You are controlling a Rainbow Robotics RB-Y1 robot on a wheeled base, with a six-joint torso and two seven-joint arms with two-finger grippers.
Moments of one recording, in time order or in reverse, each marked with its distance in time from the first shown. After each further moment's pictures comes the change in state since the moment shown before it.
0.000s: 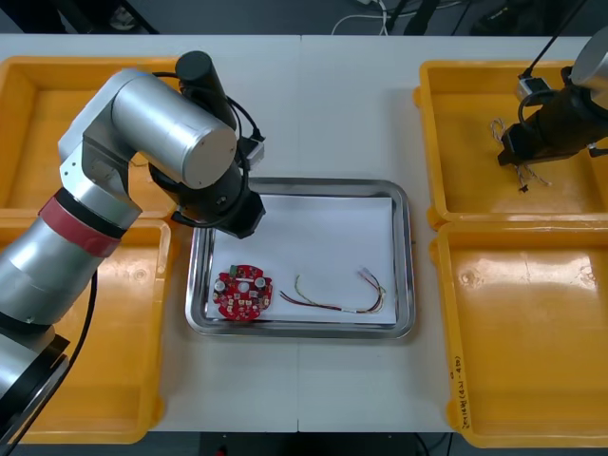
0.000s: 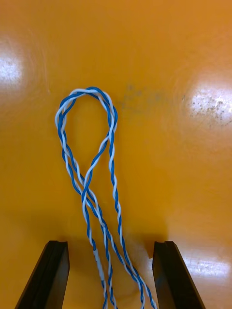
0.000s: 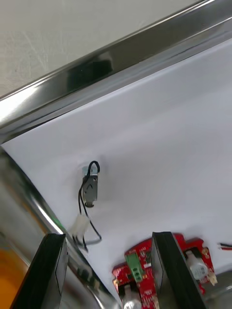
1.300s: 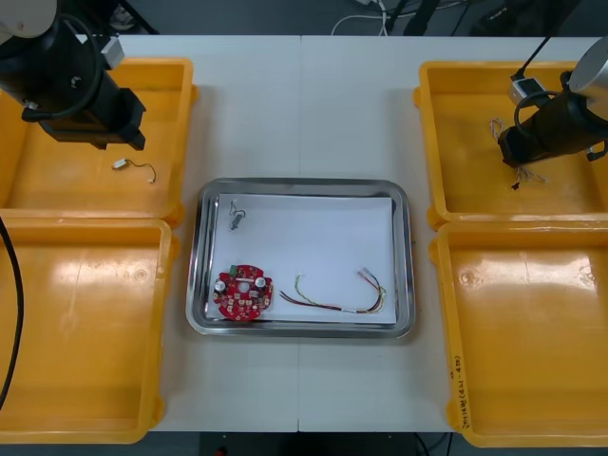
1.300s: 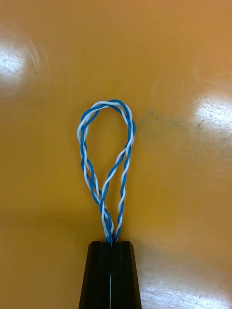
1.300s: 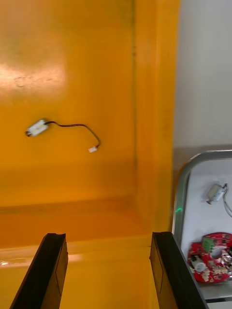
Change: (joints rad) right arm 0.028 0.004 0.000 -0.008 -0.059 -0.068 0.138; left arm -0.129 0.169 0.414 0.125 0.024 0.185 -0.028
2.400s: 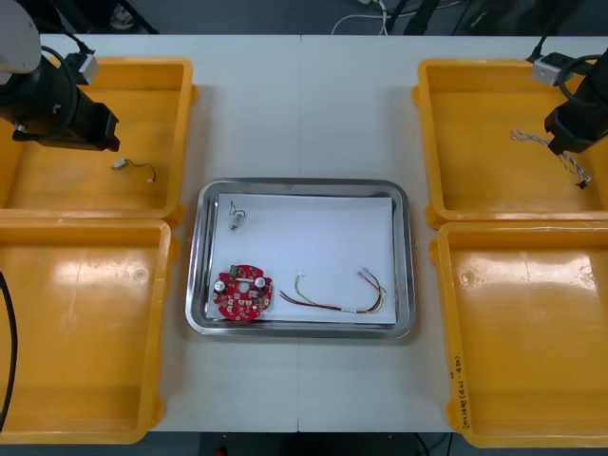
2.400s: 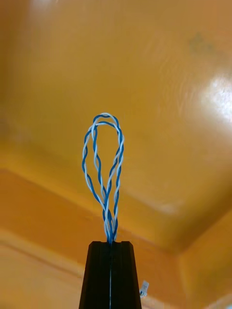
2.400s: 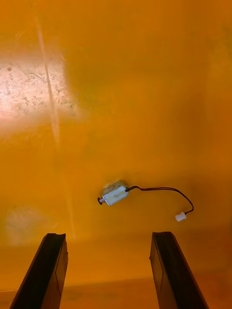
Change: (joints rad) right arm 0.207 -0.086 -0.088 -0.809 0.116 0.835 -0.005; left arm -0.001 0.025 0.034 0.372 -0.061 -0.390 -0.285
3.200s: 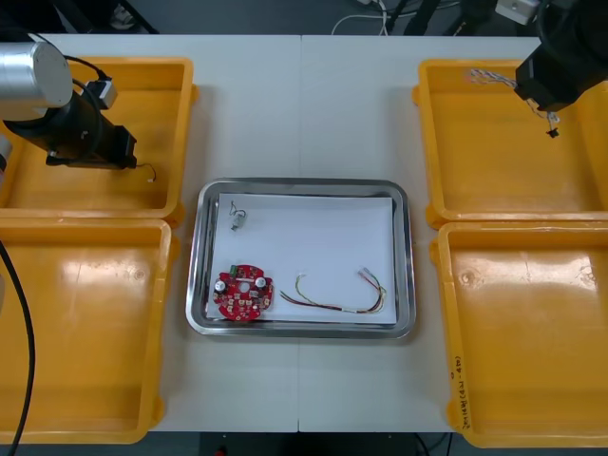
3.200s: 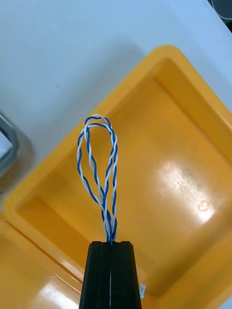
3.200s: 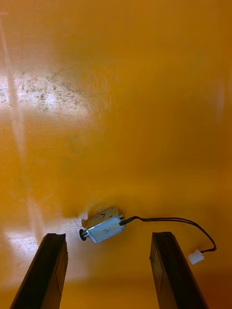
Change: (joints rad) right arm 0.126 0.057 0.002 -0.730 -0.133 0.135 -0.159; left arm 0.000 -0.042 -0.040 0.161 0.001 -0.169 0.000
